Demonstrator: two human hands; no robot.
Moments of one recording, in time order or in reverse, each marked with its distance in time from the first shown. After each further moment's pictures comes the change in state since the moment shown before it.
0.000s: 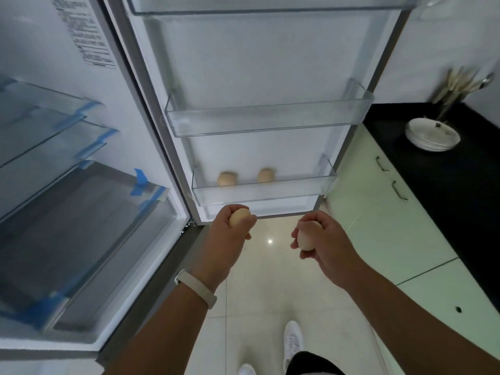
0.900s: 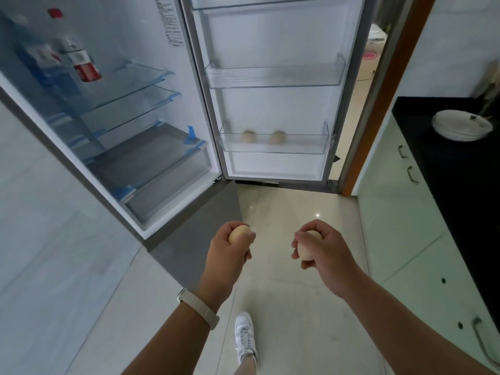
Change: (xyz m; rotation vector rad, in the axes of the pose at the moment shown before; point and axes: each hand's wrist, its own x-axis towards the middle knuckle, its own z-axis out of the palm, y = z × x) left_hand -0.316 -0.038 0.106 0.000 0.302 0.012; right_hand -0.219 0.072 -0.131 -0.108 -0.279 -0.040
